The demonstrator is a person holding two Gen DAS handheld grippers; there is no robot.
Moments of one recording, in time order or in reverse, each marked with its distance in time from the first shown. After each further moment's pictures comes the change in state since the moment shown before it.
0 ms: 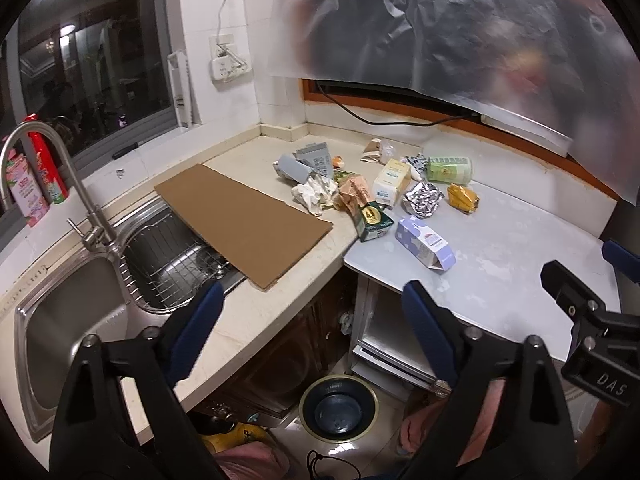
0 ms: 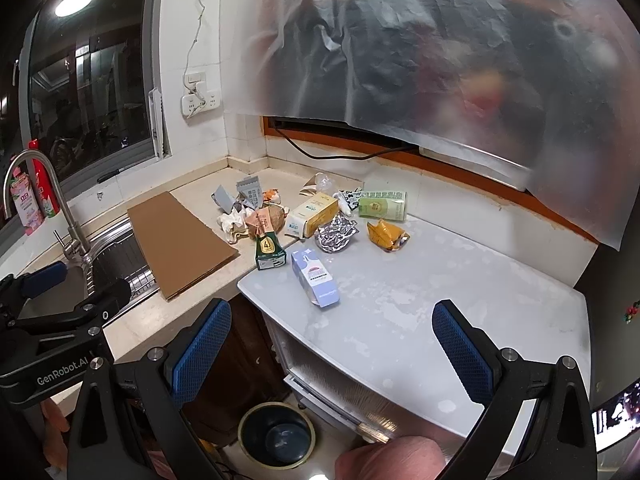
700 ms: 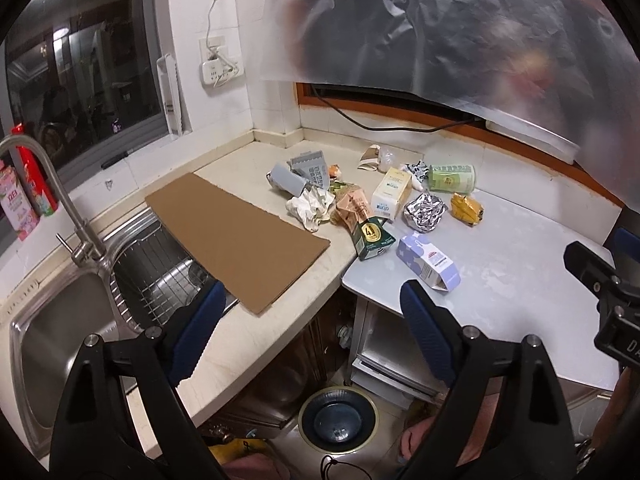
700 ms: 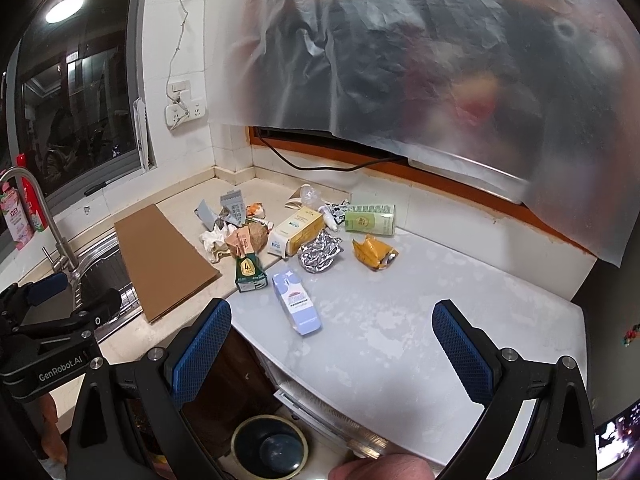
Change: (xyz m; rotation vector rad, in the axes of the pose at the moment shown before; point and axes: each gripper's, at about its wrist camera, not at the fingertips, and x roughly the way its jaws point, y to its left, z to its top) left arm 0.036 -0.002 0.031 0.016 -0.009 -0.010; right arm 0.028 -0.017 0.036 0.024 -0.009 -0.033
